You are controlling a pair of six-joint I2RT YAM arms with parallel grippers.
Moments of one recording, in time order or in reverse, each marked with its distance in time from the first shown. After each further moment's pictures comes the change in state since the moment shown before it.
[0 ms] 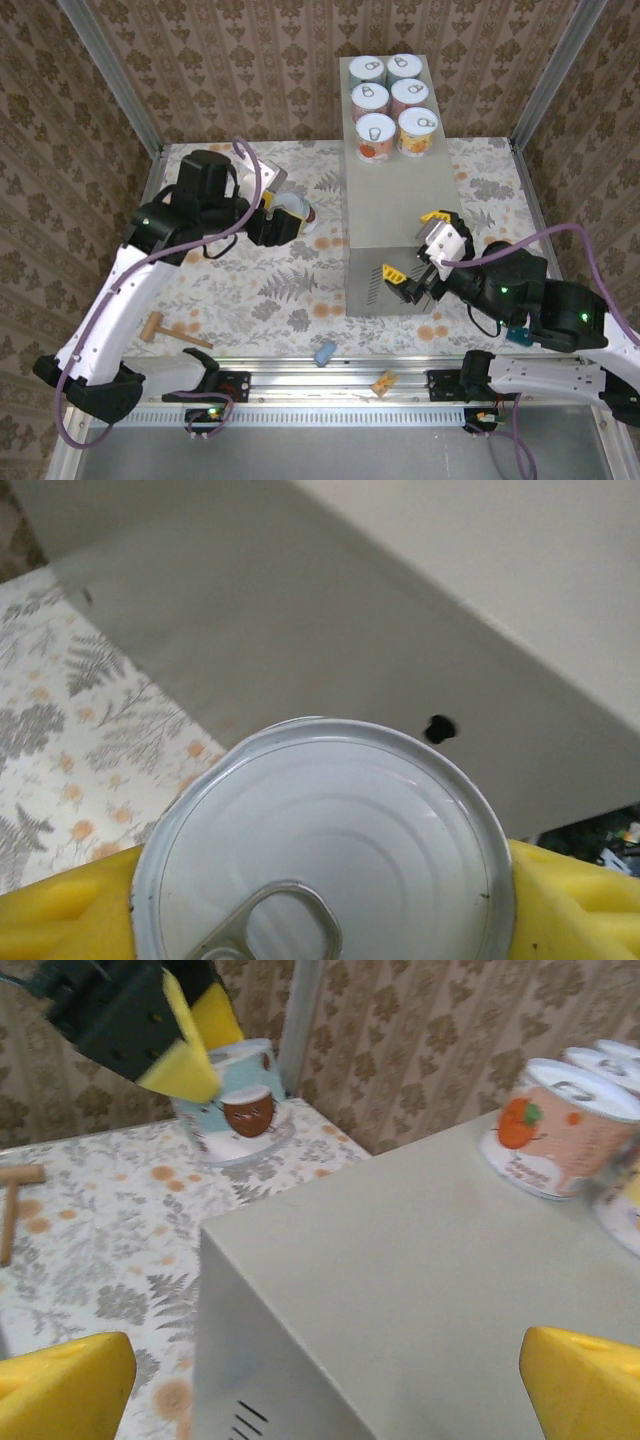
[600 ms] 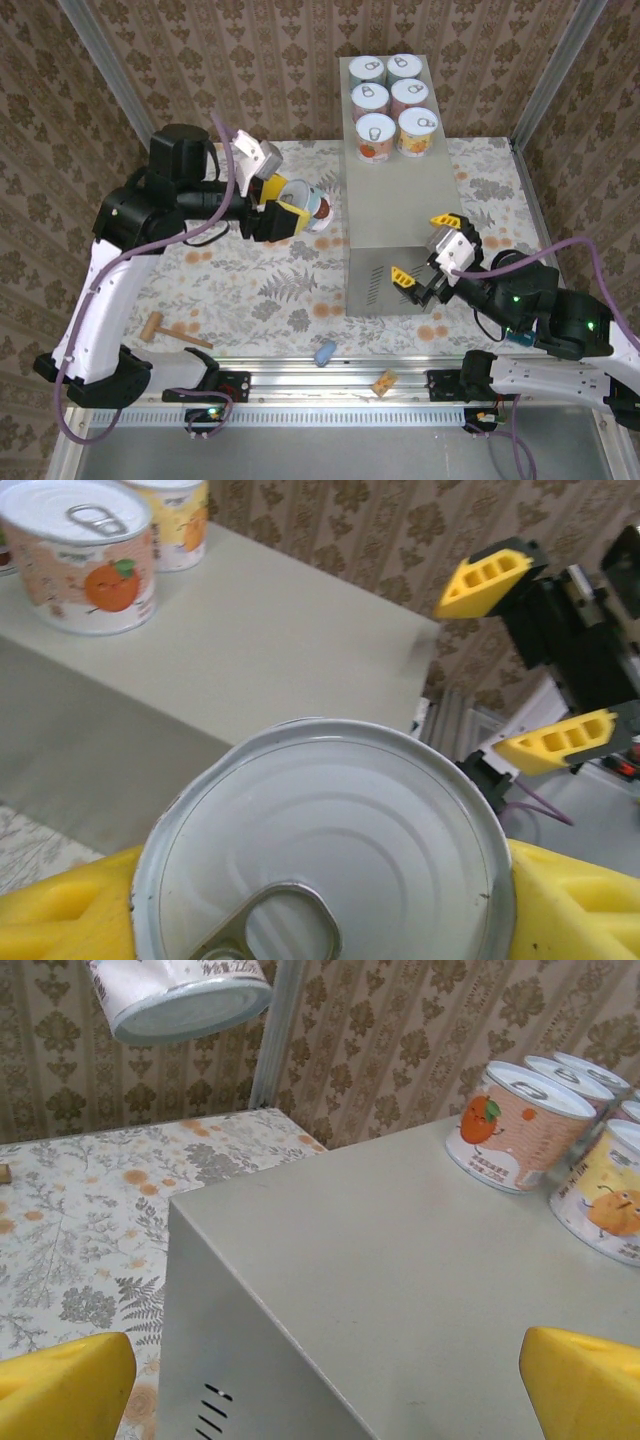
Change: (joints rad) left arm 0.001 0.080 0.307 -0.115 0.317 0.049; right arm 0.000 -0.073 -0.072 0.032 0.000 -0.056
